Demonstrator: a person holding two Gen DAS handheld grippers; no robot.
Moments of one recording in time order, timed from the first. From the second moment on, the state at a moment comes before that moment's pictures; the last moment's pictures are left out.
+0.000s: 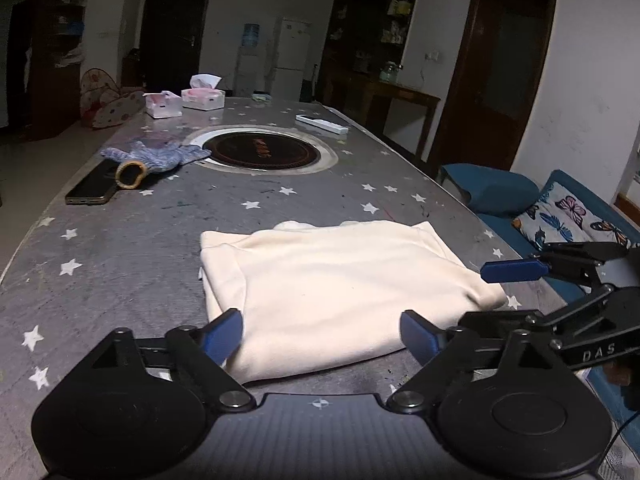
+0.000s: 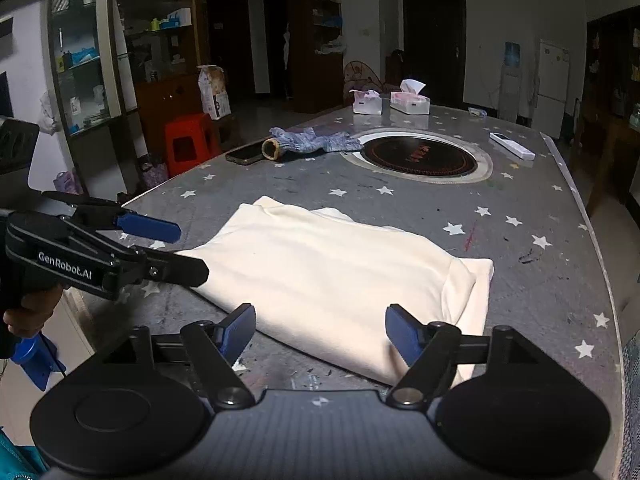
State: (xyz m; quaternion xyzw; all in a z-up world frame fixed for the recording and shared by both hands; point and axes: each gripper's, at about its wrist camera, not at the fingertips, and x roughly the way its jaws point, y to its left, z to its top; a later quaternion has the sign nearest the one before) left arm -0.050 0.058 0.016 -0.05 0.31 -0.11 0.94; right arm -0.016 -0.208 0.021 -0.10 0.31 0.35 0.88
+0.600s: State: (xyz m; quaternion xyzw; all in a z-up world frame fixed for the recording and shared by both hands) left arm -0.063 0.069 0.015 -0.09 0.32 -0.06 0.94; right arm -0.050 -0.193 0.025 -0.14 0.28 0.36 0.88
